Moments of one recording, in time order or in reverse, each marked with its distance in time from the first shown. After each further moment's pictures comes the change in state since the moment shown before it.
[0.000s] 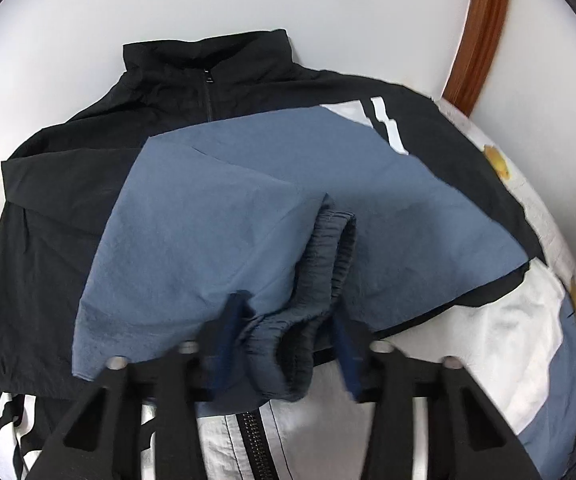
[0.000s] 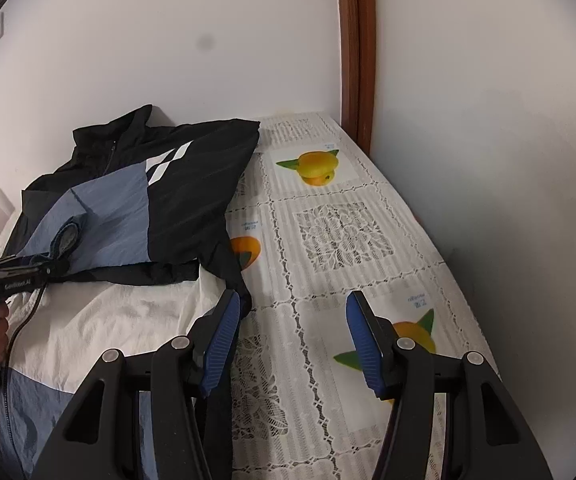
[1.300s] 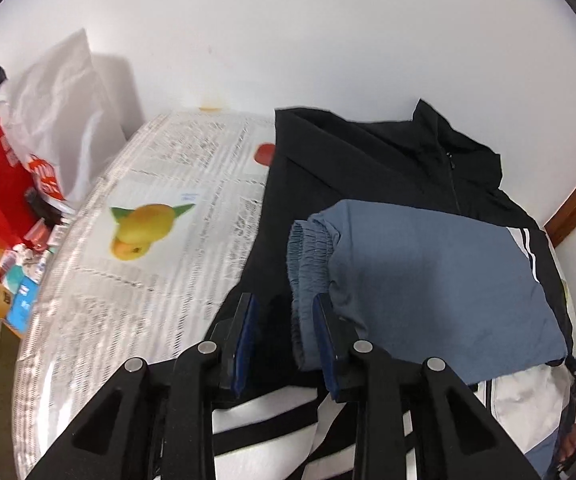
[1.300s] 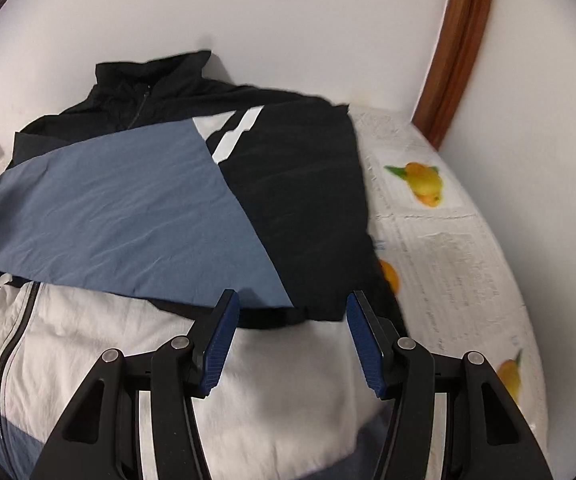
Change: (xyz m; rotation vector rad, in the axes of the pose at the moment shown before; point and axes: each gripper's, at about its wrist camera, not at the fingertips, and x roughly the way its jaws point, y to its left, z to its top) left arm -0.091 0.229 -0.041 -0.408 -0.102 0.163; right arm 0.052 0.127 0.023 -0.167 0.062 -0.089
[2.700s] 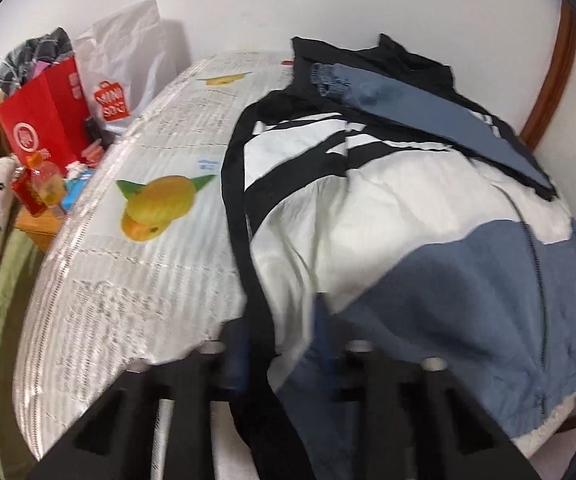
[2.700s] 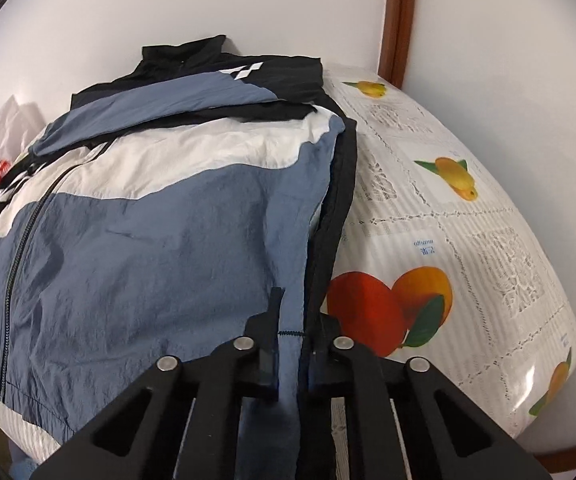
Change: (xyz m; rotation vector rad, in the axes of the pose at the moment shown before) left arm -0.110 0.050 -0.205 0.086 0.045 0.007; right arm -0.105 -0.026 -0.188 0.059 -0.012 0.073
